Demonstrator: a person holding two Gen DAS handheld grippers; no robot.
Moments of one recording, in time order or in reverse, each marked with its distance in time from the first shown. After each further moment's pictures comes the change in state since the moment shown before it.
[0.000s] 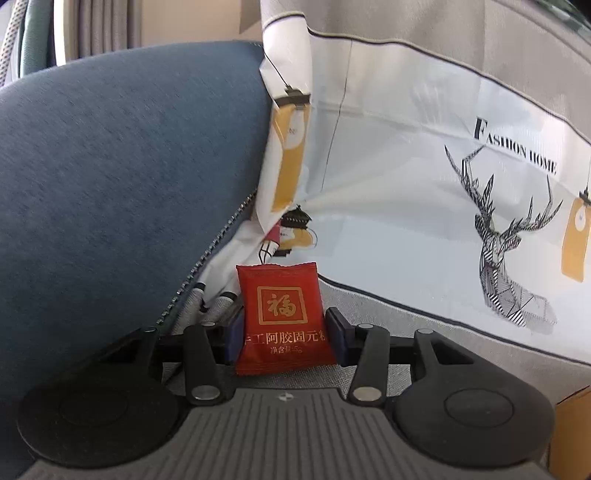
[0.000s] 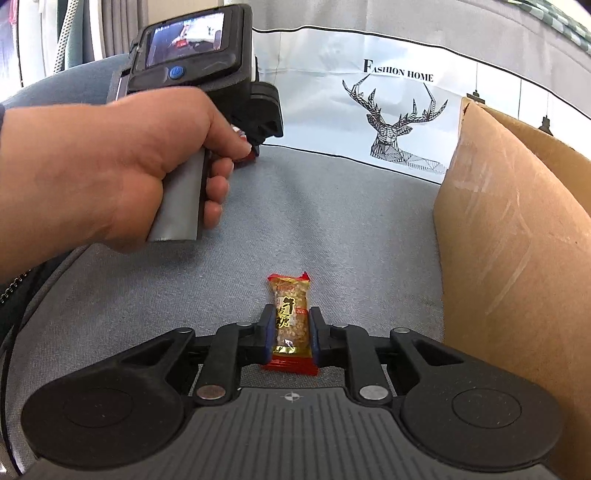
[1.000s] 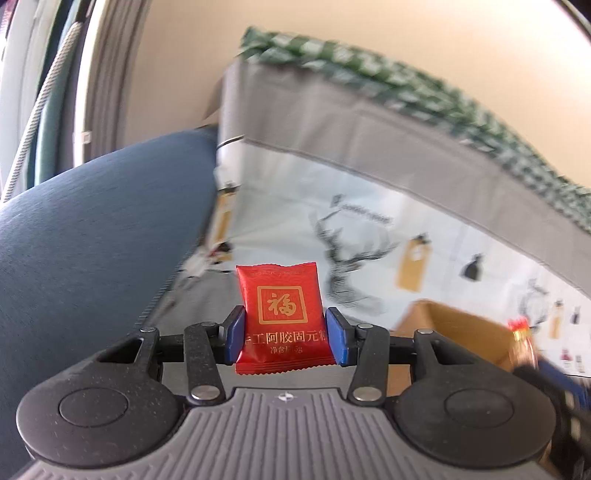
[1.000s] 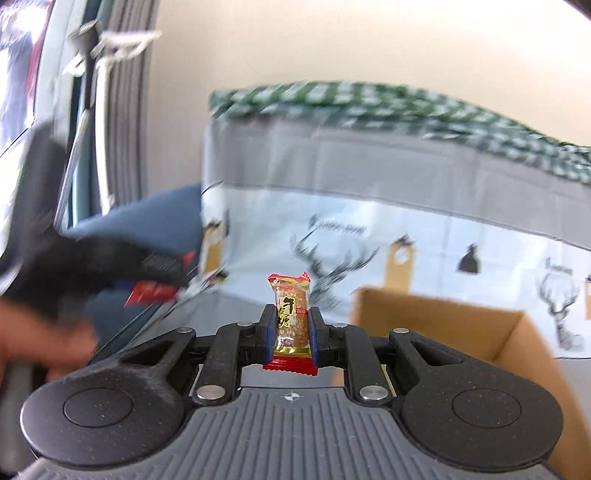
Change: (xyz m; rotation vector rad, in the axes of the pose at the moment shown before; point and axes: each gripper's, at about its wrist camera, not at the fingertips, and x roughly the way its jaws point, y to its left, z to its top) left arm -0.256 0.004 -0.049 -0.051 -0.159 -0.280; right arm -0.179 -0.099 0.065 -0.010 -0.356 -0.055
